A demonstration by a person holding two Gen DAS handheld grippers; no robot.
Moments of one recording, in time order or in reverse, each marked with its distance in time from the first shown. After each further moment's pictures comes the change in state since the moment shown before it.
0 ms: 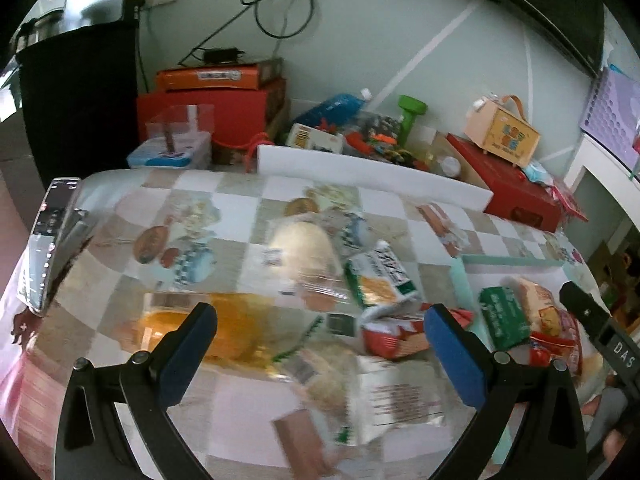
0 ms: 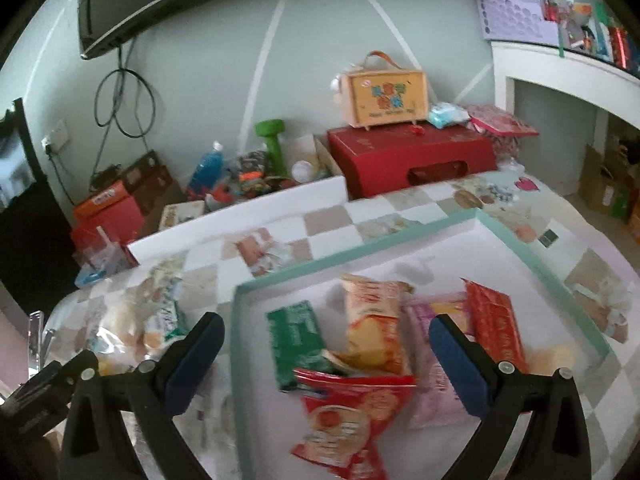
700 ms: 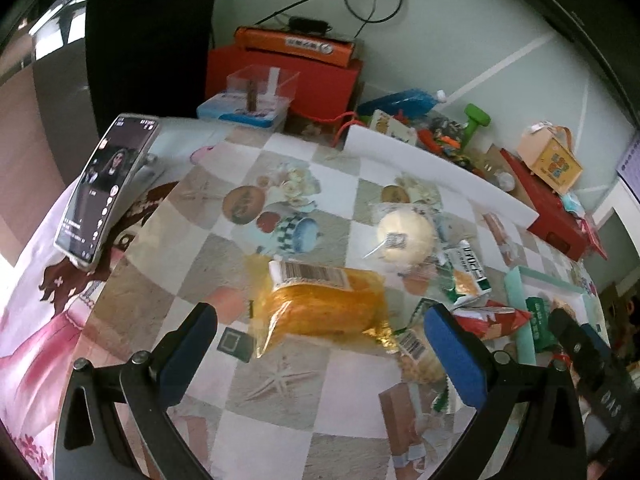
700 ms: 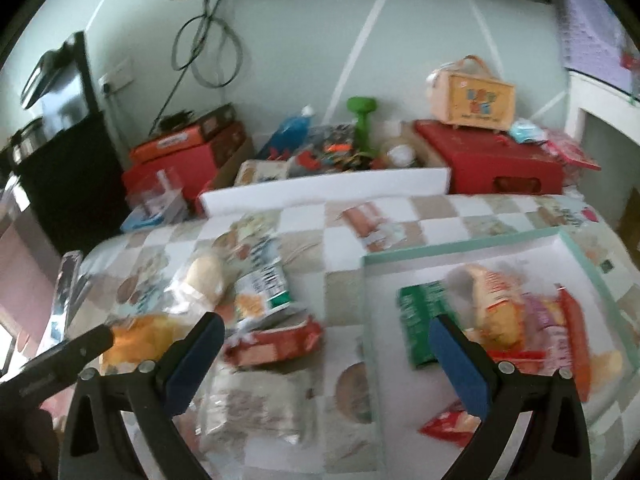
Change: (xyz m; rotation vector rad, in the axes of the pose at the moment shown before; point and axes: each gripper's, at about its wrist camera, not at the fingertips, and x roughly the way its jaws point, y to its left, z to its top) left arm -0.009 0.083 -0.007 -0.171 0.101 0.067; right arm -0.001 0.100 -0.021 -0.183 0.092 0.142
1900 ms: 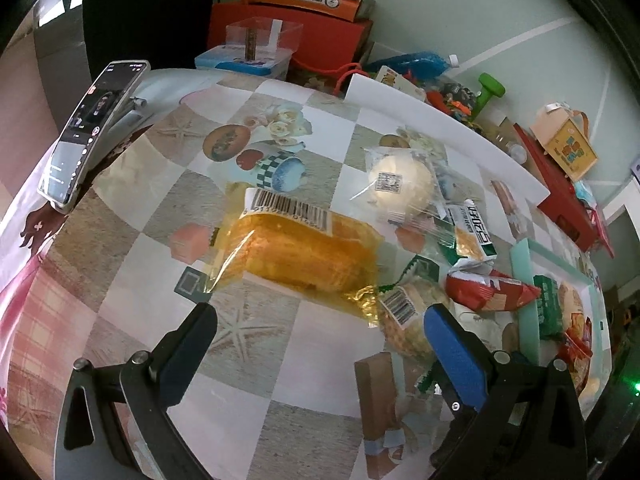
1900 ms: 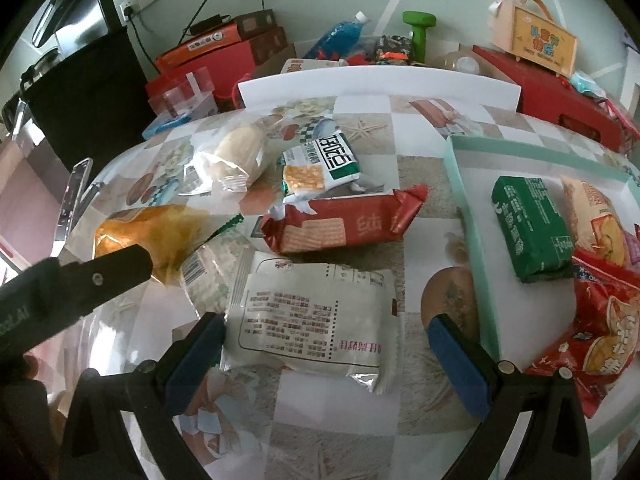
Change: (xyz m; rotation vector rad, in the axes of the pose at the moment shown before) left arm 0.022 -0.023 -0.022 -0.049 0.122 0.019; right arm 0.053 0.029 -0.054 -0.076 0.253 0.095
